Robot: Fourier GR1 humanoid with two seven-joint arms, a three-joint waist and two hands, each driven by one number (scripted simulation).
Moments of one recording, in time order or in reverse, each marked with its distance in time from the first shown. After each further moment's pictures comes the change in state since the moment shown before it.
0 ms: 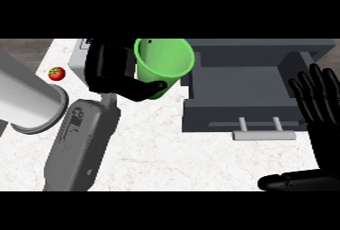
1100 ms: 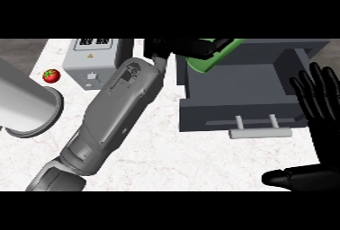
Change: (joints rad) left arm -0.456 -0.010 -0.148 0.574 0.114 0.229 -0.072; right arm -0.010 -0.020 -0.033 0.053 -0.025 0.039 -0.044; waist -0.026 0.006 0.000
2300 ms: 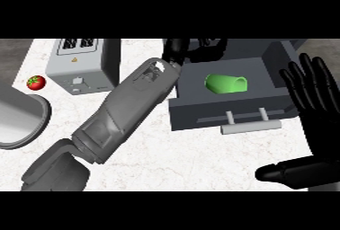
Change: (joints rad) left arm -0.184 0.000 -0.370 0.373 0.229 0.101 -0.044; right arm -0.073 0.005 0.022 0.029 -0.017 0.006 0.013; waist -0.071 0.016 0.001
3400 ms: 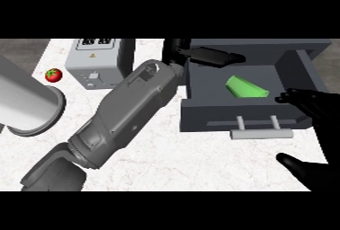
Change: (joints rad) left arm 0.065 0.012 0.059 -0.165 0.199 -0.053 -0.134; right arm 0.042 -0.038 -0.044 -0.053 -0.140 0.073 0.036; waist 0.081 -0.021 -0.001
